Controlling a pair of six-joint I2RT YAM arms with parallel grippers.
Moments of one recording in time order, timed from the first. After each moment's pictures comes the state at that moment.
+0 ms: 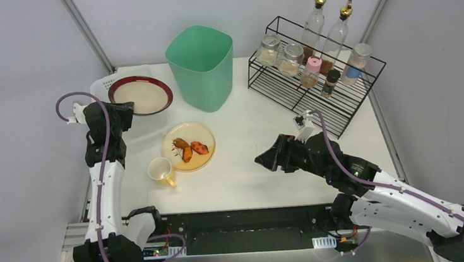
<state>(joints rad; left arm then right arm) 0.18 0.93 0.86 -0.27 -0.05 -1.08 0.98 0.68 0.66 -0.38 0.08 0.93</state>
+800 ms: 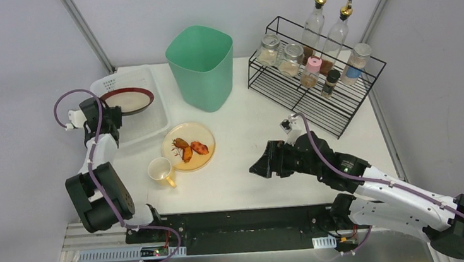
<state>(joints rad) 0.38 1.39 0.86 0.03 -0.06 -1.19 0.98 0.77 0.66 -0.39 -0.06 0.88</state>
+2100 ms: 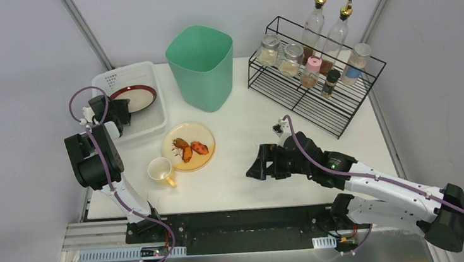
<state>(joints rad) 0.38 1.83 0.98 0.30 0.07 -1.24 0.98 0.89 0.64 -0.37 -0.08 0.88</state>
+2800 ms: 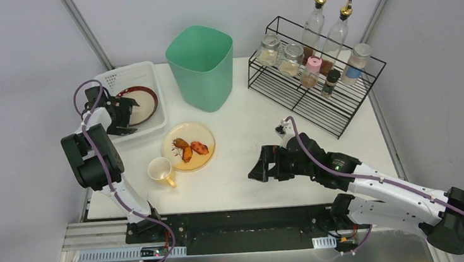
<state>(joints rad) 0.38 1.82 1.23 -0.36 0.17 -1.06 0.98 0.85 0.63 -0.42 -0.08 0.88</state>
